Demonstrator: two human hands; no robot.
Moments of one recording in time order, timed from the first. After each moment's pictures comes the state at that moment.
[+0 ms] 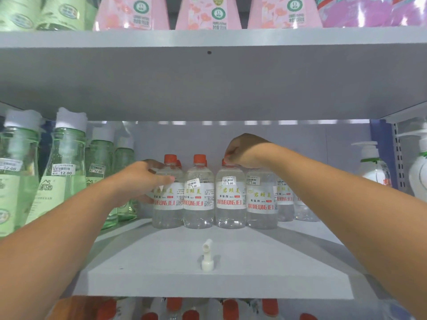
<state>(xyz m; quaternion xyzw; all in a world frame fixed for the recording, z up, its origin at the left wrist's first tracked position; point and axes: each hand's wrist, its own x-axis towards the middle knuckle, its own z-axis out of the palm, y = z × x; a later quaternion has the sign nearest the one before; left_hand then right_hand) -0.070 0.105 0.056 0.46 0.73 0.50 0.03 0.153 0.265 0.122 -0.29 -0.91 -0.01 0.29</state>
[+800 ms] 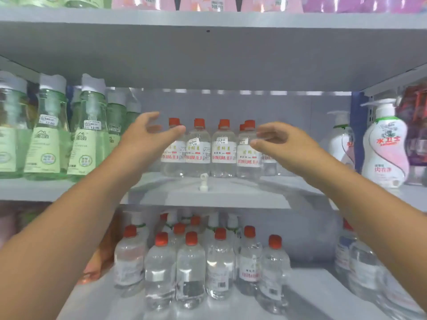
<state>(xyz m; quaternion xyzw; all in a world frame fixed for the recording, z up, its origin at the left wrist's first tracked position) 0.054 0.016 0.015 0.45 0.62 0.64 -0.06 0.283 0.175 0.020 -0.21 -0.82 0.24 0.48</state>
